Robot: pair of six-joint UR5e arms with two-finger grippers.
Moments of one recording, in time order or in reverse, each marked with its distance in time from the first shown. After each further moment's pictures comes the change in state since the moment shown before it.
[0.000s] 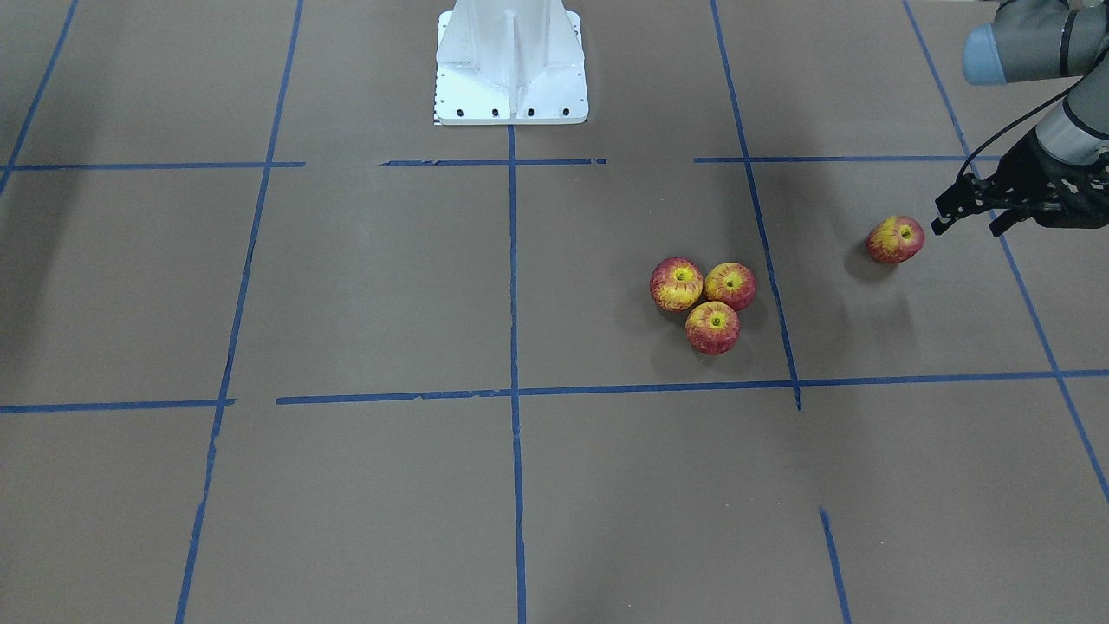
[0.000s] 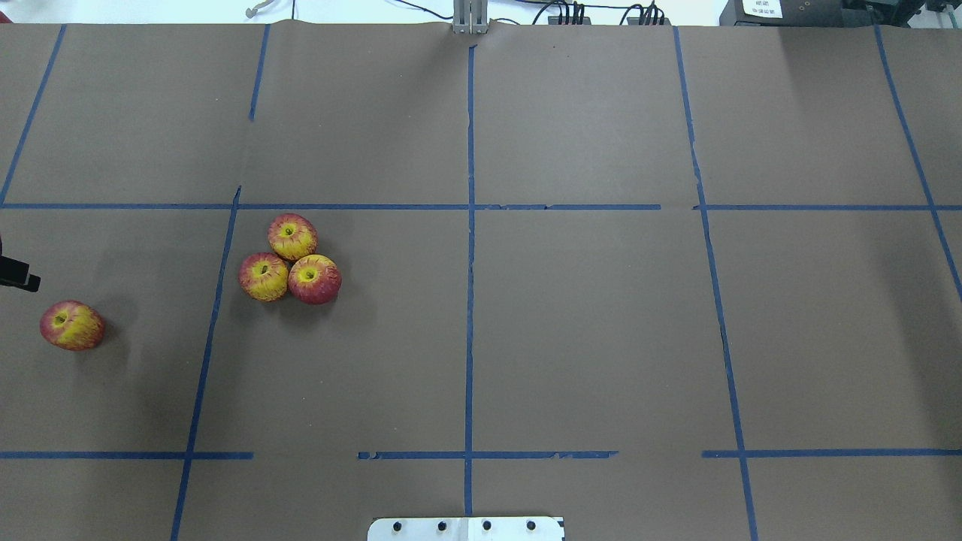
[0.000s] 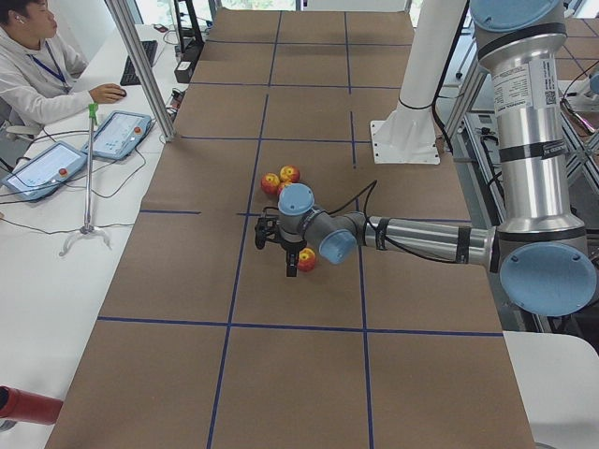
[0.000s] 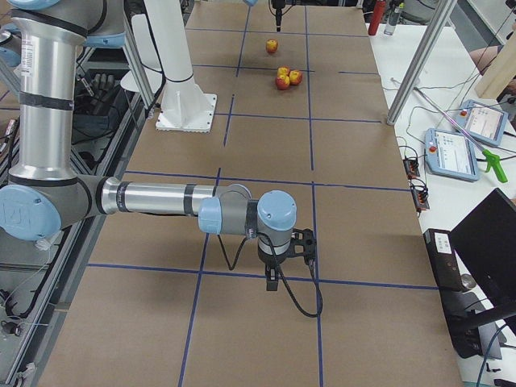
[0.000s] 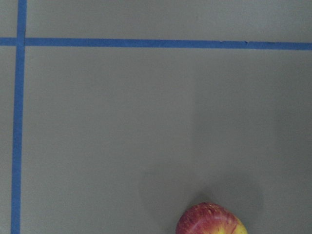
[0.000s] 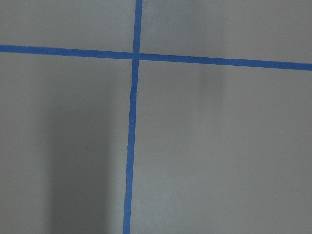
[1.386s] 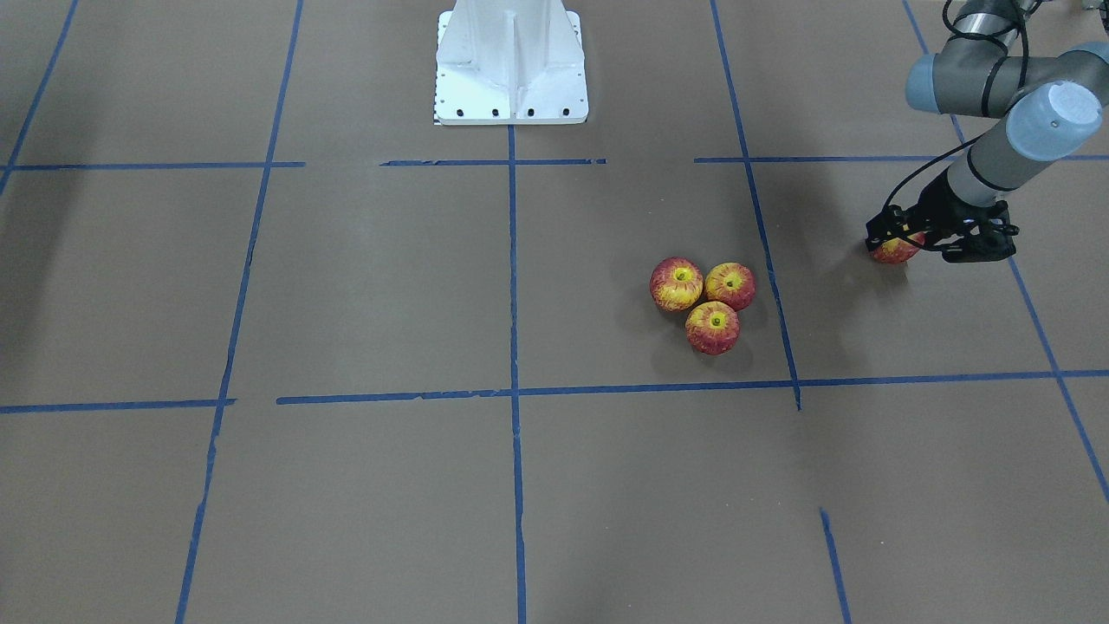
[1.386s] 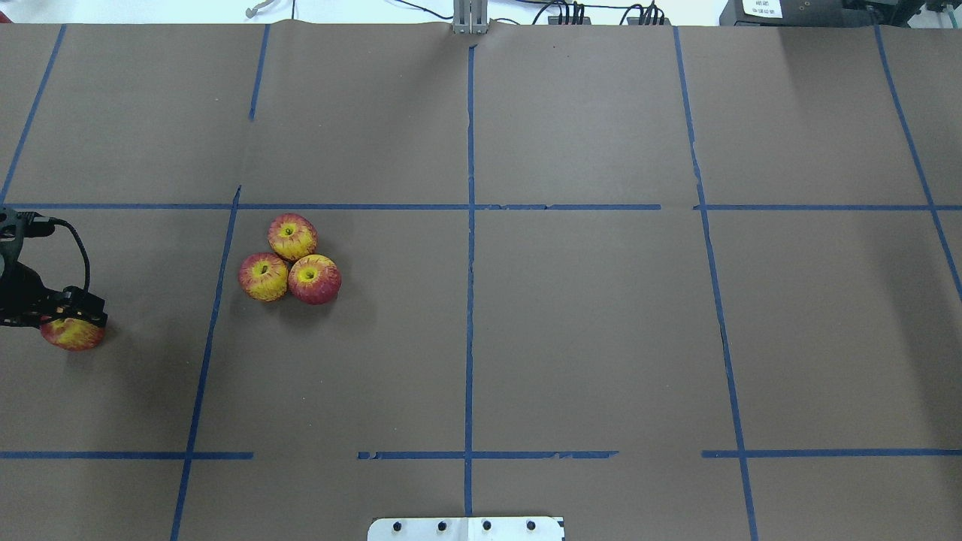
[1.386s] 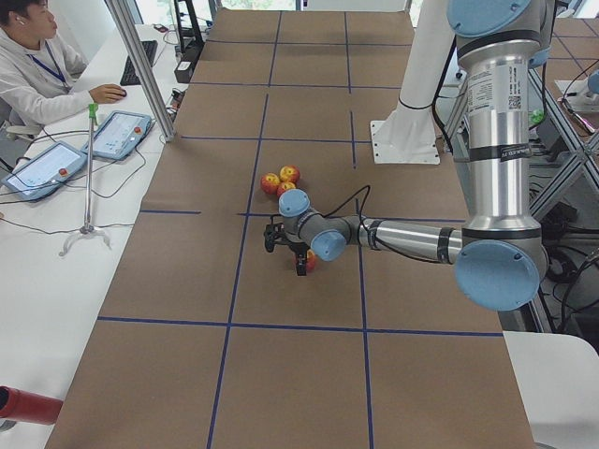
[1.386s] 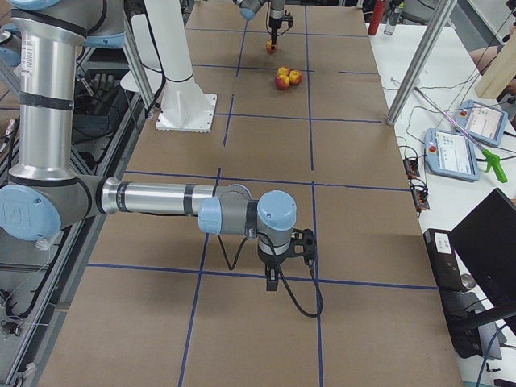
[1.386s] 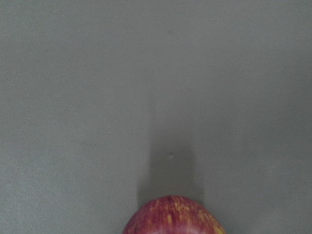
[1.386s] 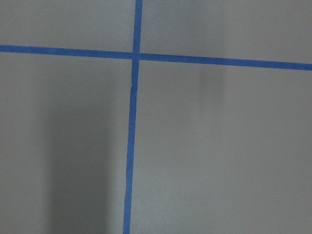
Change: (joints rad) left arm 0.179 -0.082 0.113 0.007 0.031 -0.137; right arm 0.000 0.000 0.000 0.000 0.000 0.000
